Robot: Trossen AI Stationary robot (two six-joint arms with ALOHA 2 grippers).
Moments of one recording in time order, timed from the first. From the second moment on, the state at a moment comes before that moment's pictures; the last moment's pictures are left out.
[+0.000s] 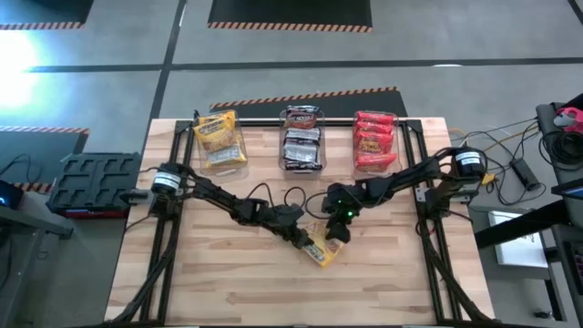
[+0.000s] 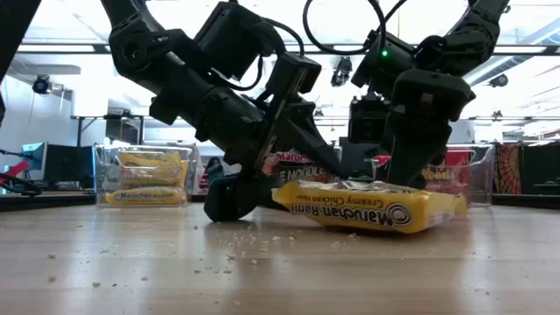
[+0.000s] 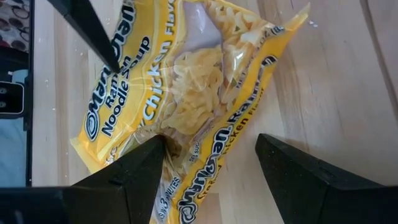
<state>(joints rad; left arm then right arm) -0.16 2.00 0.96 0.47 0.13 -1.11 -0.02 1.74 0.71 0.02 -0.45 0.39</state>
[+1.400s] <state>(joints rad) -0.15 1.94 0.95 0.49 0.17 -0.96 -0.06 1.51 0.71 -0.20 -0.52 0.26</state>
